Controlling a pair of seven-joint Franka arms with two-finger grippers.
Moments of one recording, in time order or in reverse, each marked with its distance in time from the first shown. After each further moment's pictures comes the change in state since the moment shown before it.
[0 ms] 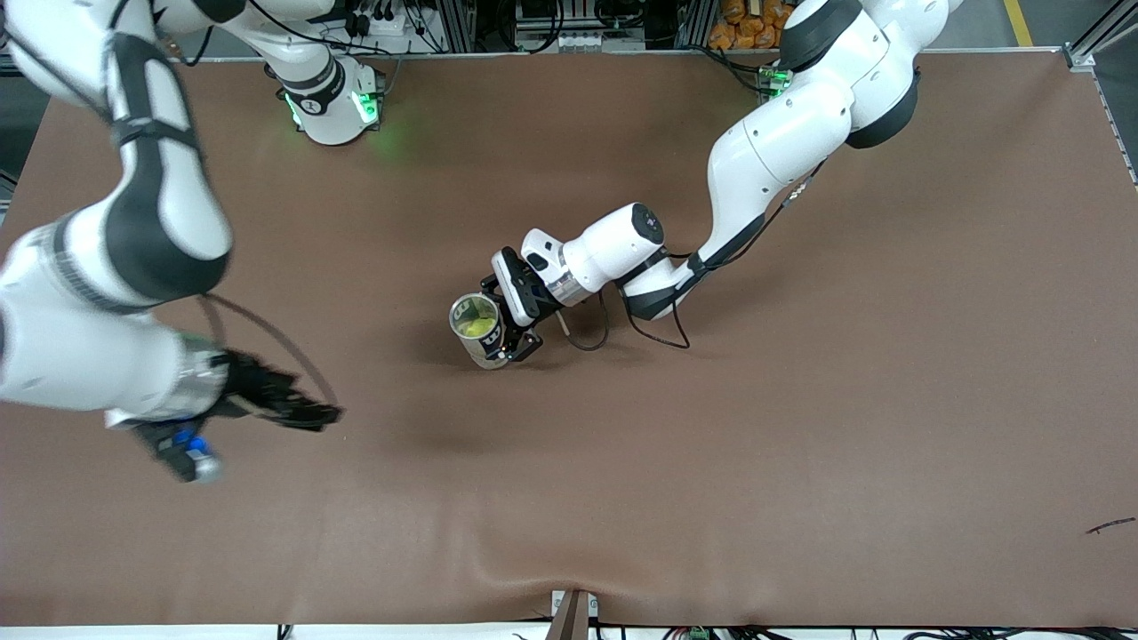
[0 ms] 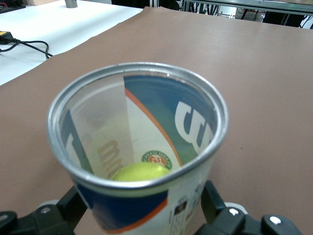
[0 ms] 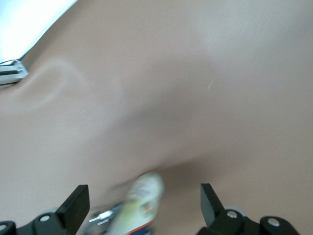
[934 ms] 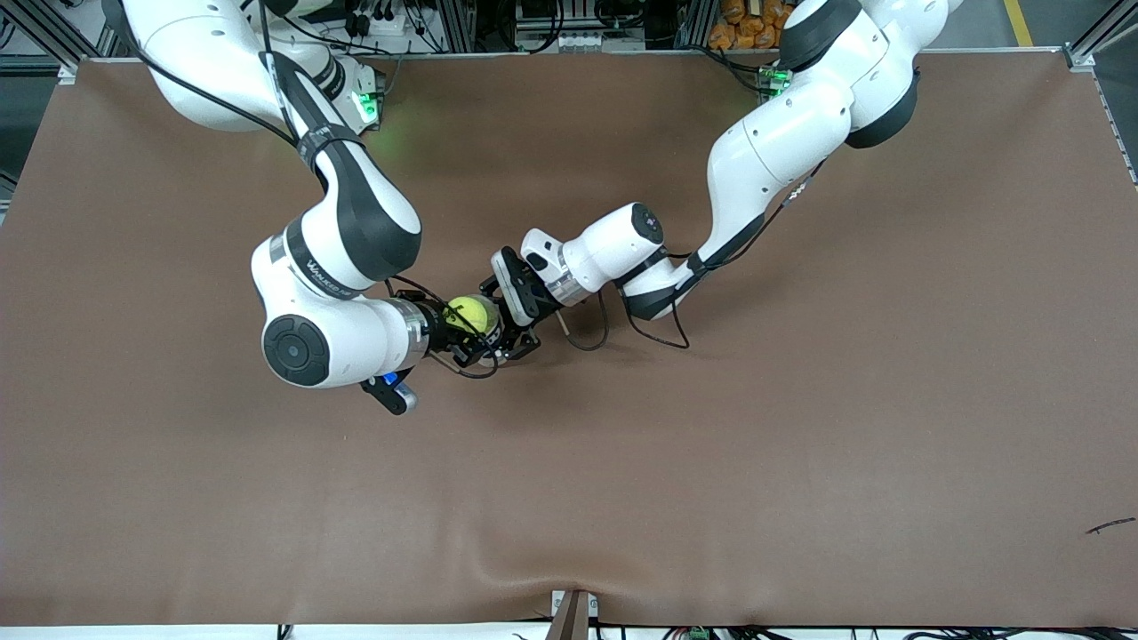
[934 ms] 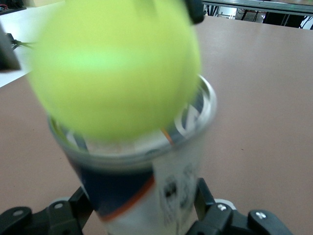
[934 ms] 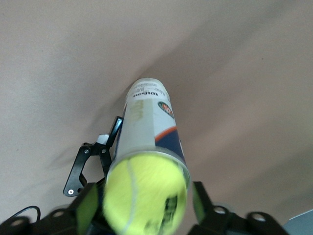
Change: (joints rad) left arm -0.005 0.000 0.000 0.011 0.000 0.000 0.002; right arm 0.247 0.056 0.087 -0.104 0.073 -0.084 0.600
